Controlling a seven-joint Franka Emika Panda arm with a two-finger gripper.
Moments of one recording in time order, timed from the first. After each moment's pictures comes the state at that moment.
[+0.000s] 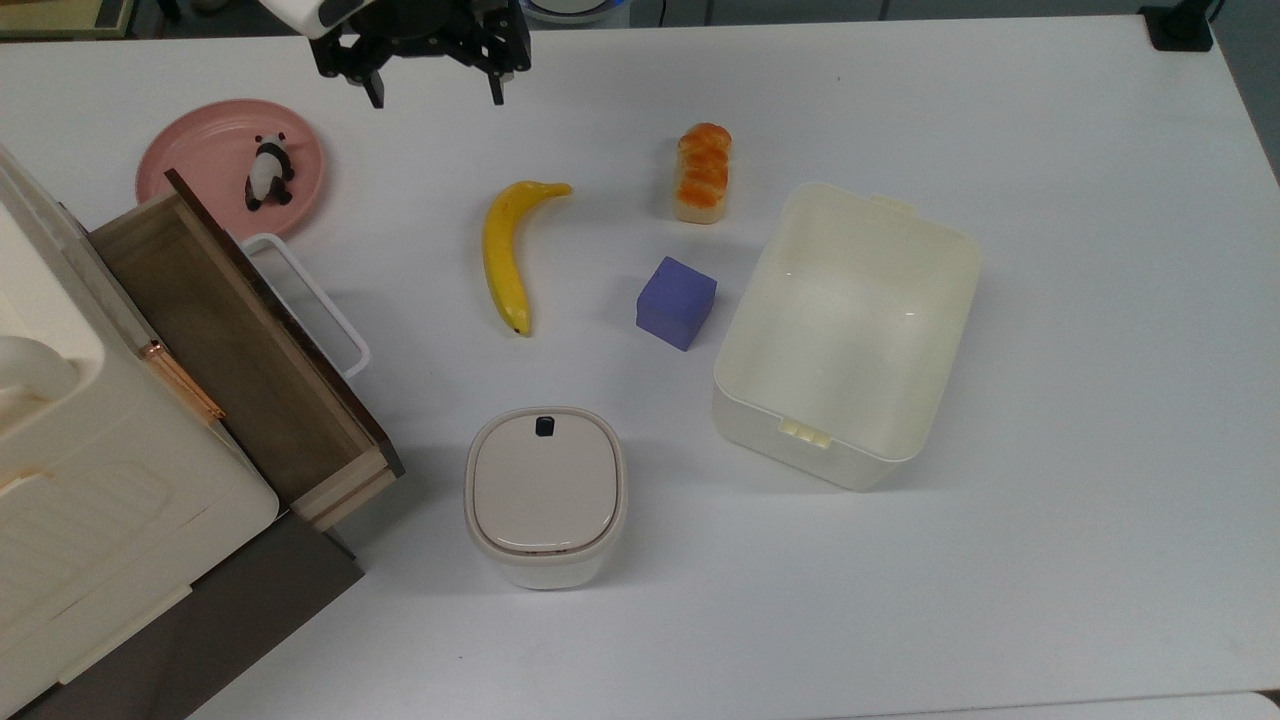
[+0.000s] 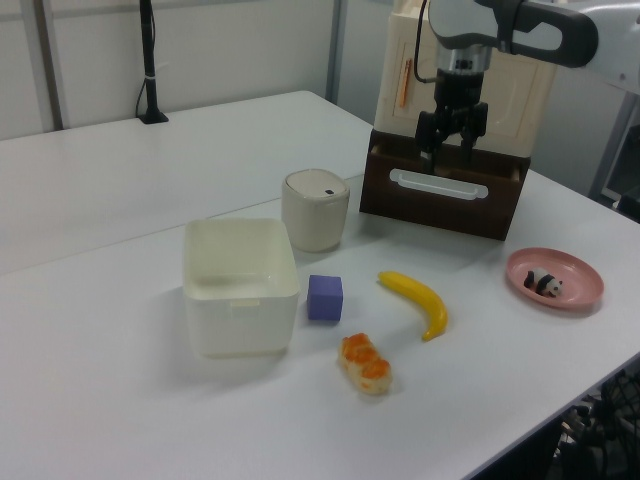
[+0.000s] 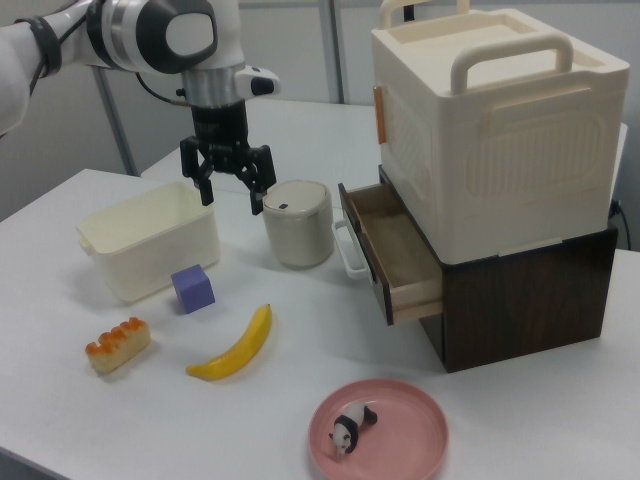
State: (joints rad) arm -0.09 0.17 -0.01 -1.48 -0.02 1.54 -0.15
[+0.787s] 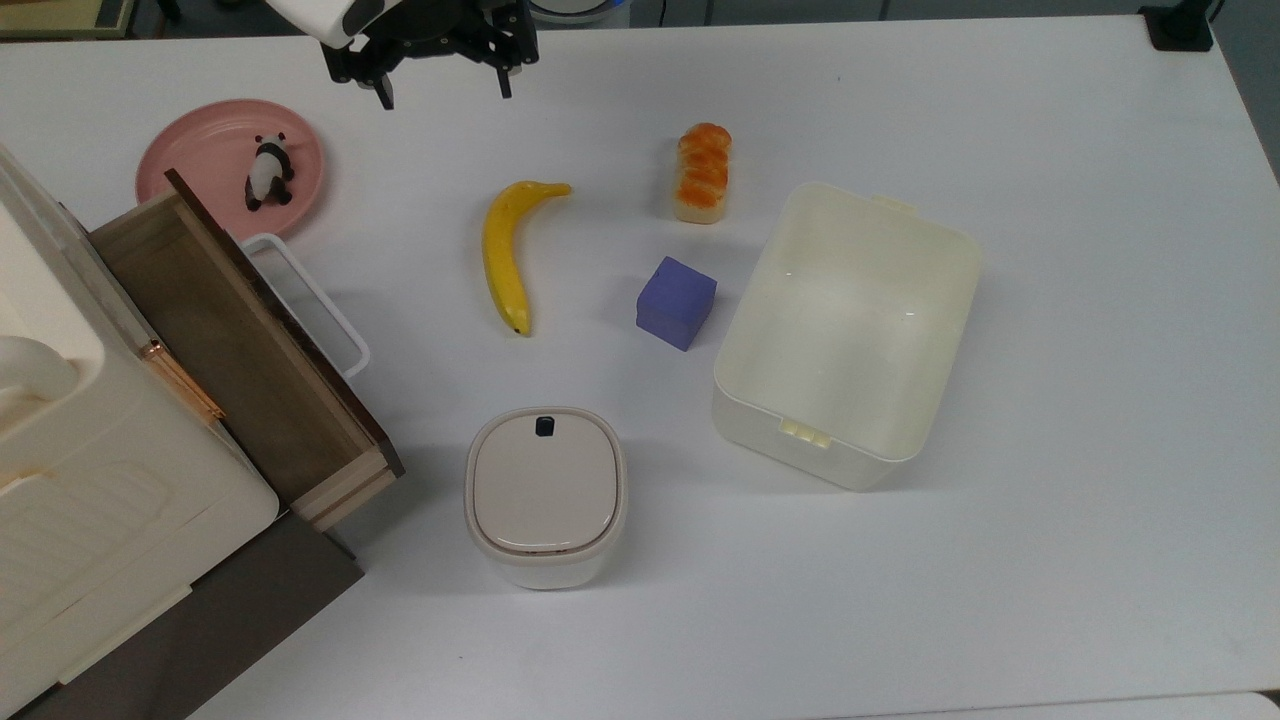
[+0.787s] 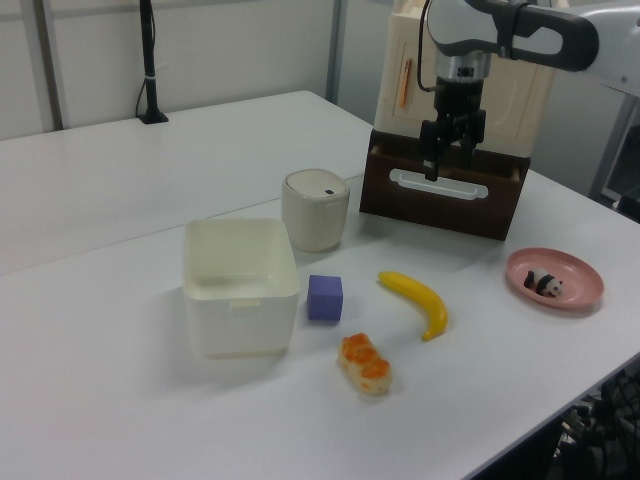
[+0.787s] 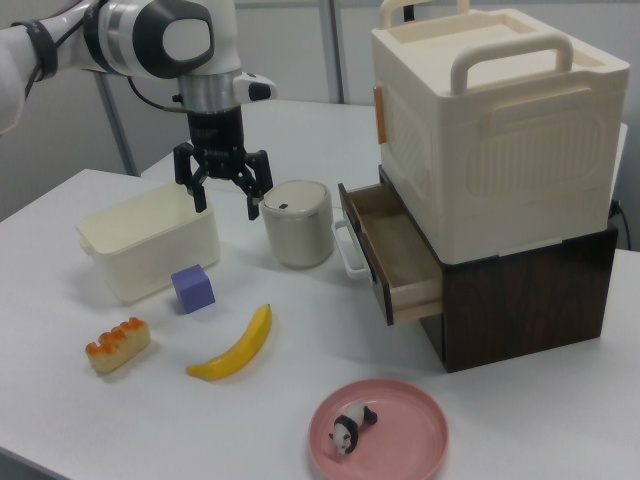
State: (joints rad) arm -0.09 0.14 0.00 -1.52 -0.02 1.53 -0.23
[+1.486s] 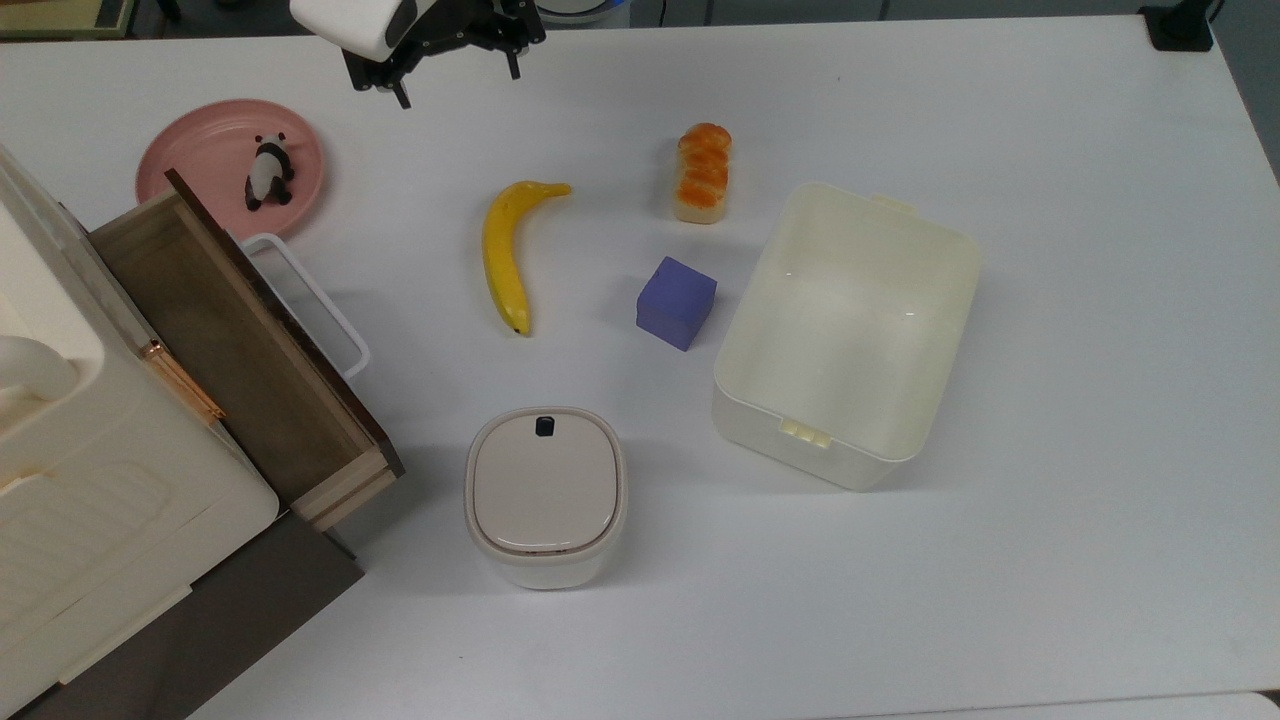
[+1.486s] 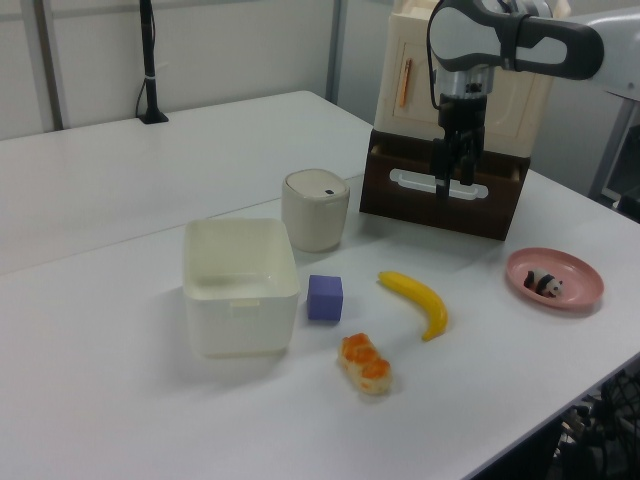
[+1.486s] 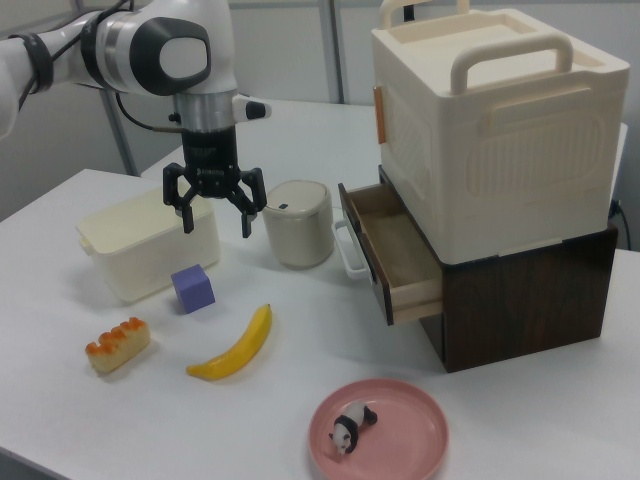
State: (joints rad) arm -0.09 0.11 0.00 -1.61 -0.02 1.53 -0.42
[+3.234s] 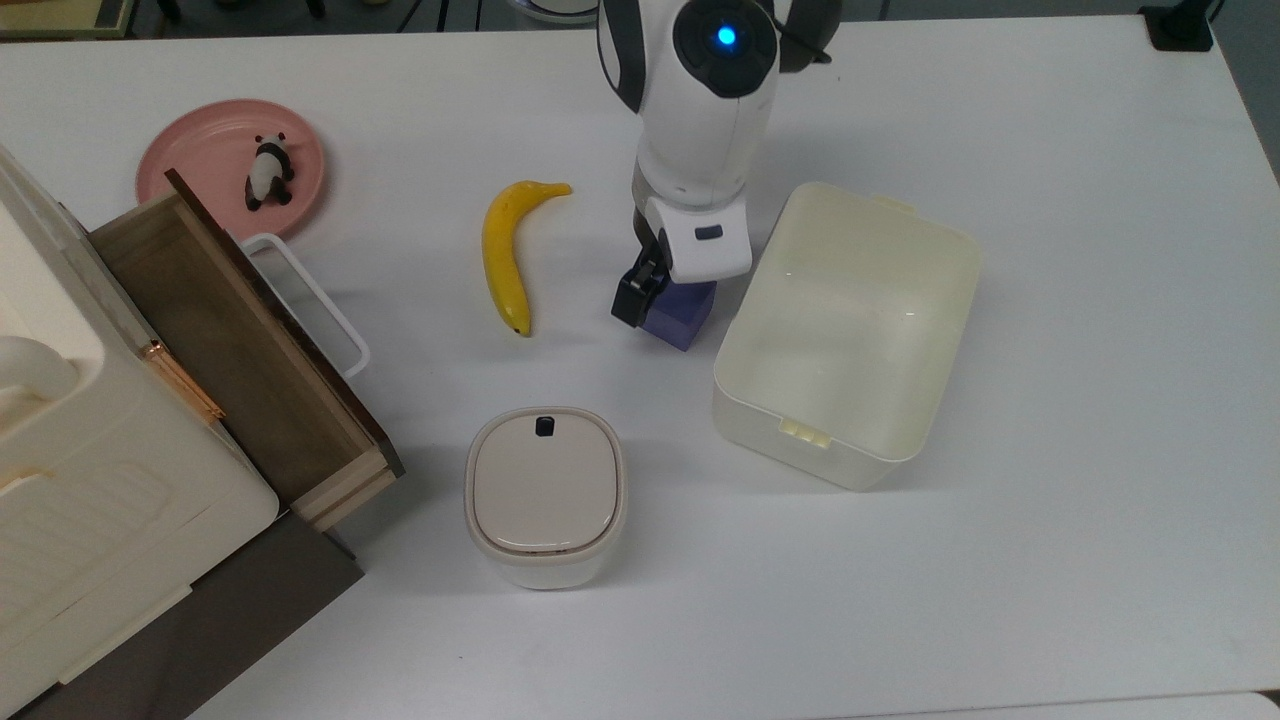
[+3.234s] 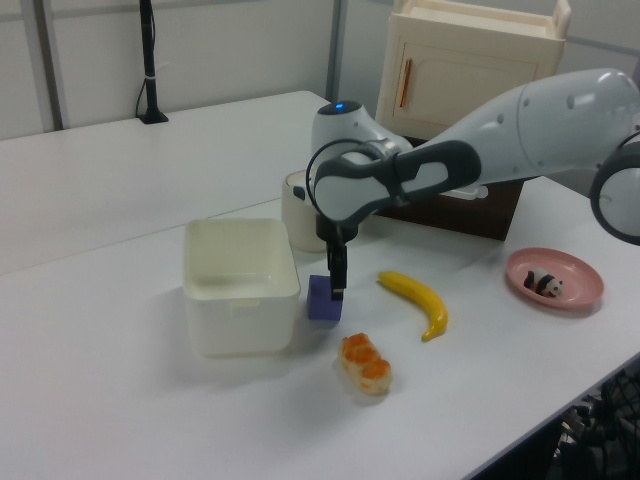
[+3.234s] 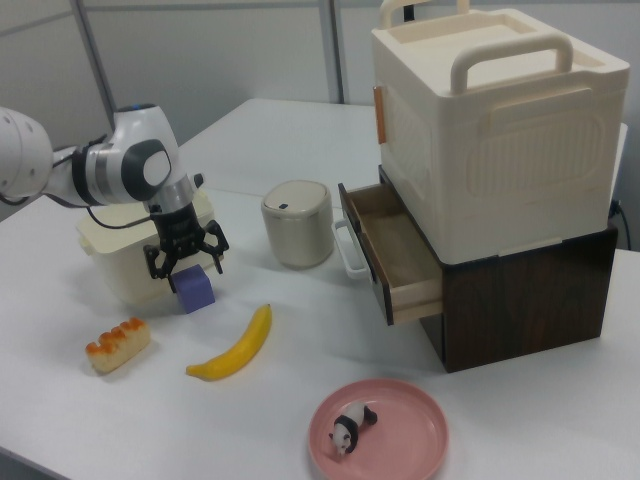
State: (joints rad) arm 0.21 0.37 0.01 -1.79 -0.12 2.11 -0.73
